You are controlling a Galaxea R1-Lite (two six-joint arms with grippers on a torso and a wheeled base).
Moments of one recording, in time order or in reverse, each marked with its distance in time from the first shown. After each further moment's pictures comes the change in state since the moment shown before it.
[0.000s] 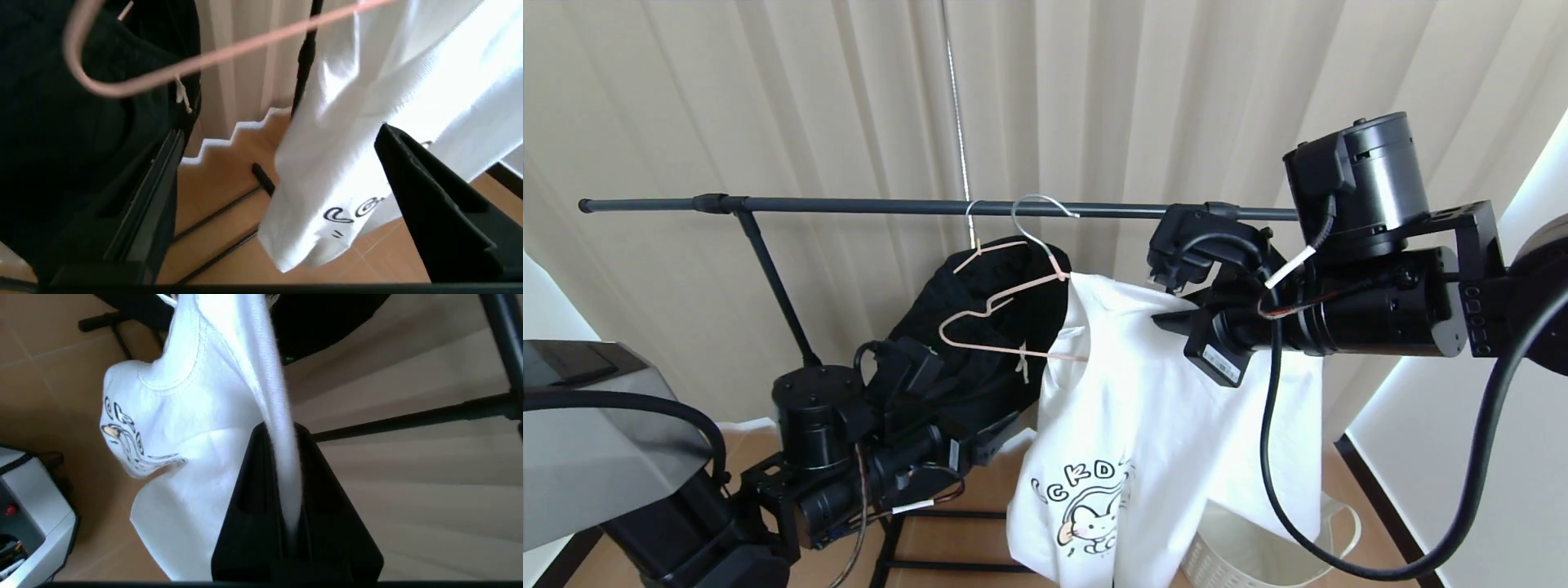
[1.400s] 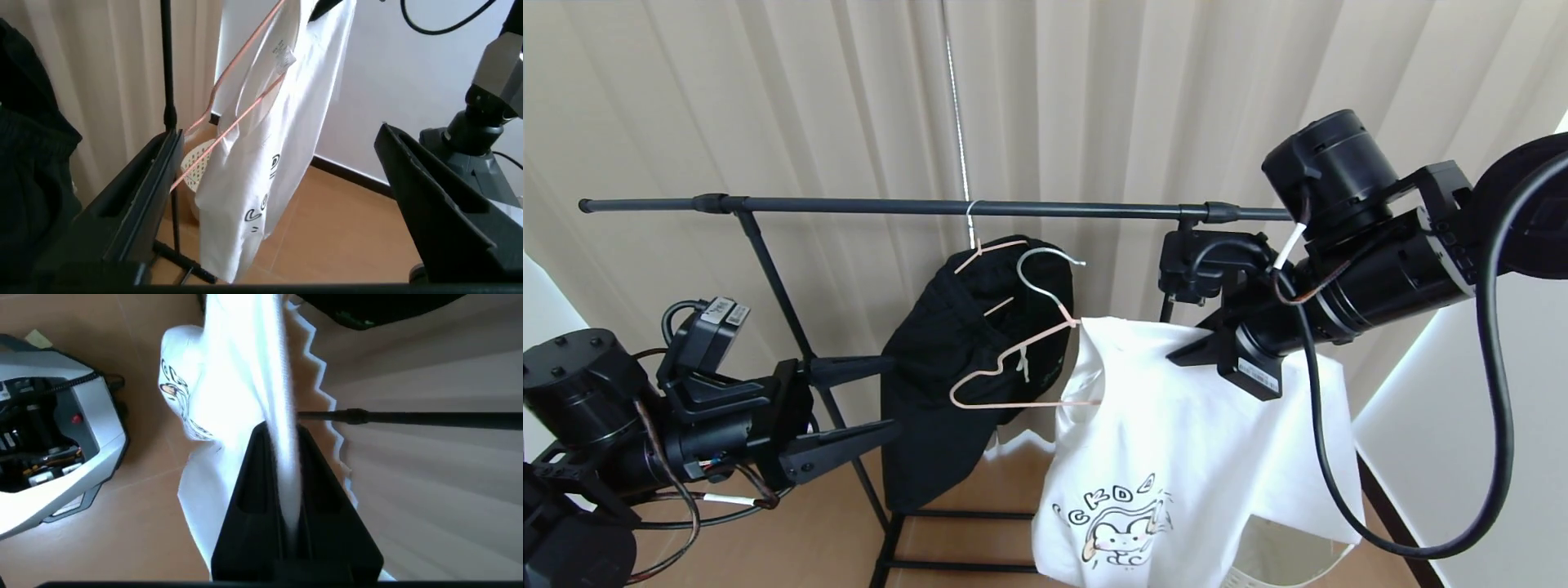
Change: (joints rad) left arm 0.470 -0.169 0.111 -0.223 -1.047 -0.205; right arm -0.091 0.088 -0.265 0.468 0.214 -0.124
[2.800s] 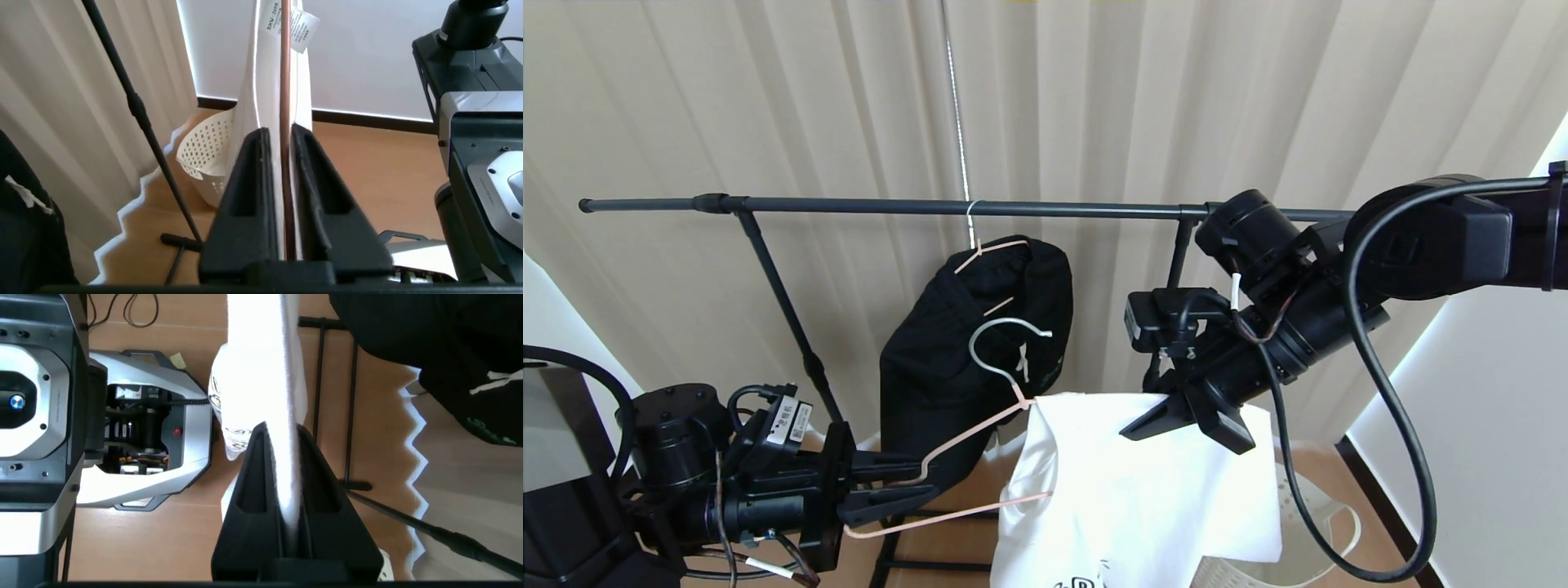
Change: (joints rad) left arm -0.104 0.164 0.111 -0.009 -0.053 0.479; right arm 0.000 0.147 -0.048 0.148 0.432 -0.183
